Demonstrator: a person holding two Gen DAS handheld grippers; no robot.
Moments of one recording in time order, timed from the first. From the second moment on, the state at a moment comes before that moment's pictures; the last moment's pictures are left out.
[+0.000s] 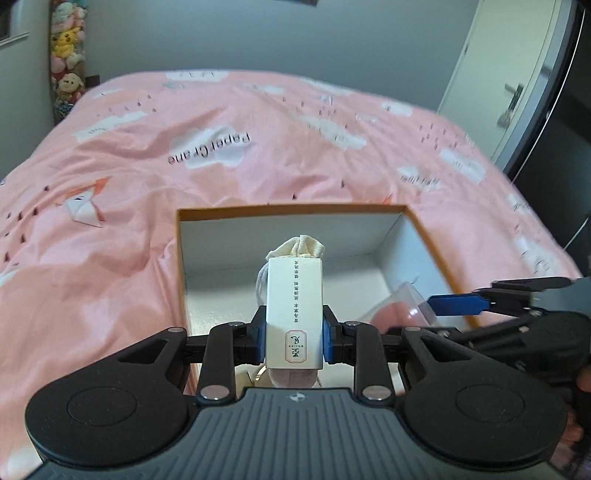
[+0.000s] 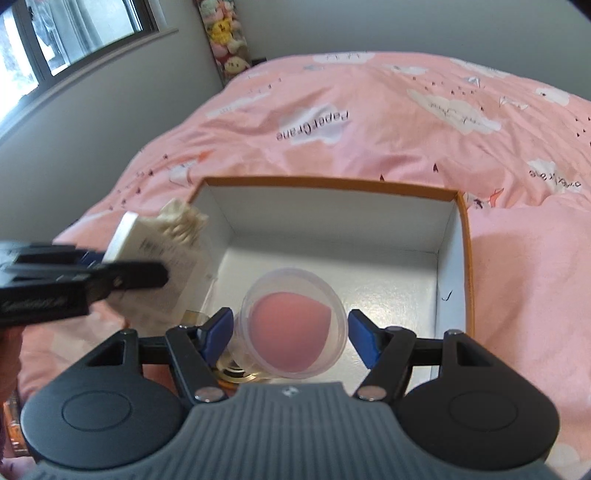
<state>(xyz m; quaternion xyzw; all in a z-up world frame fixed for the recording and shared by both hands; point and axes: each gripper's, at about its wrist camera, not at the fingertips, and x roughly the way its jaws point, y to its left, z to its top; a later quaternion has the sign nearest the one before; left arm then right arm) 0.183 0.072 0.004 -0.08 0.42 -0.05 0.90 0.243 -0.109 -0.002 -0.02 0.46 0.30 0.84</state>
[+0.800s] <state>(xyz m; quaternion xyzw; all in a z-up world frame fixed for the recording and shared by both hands) 0.269 0.007 -0.101 0.24 0.52 0.09 0.81 0.300 -0.099 -0.048 -0.03 0.50 0.28 0.82</state>
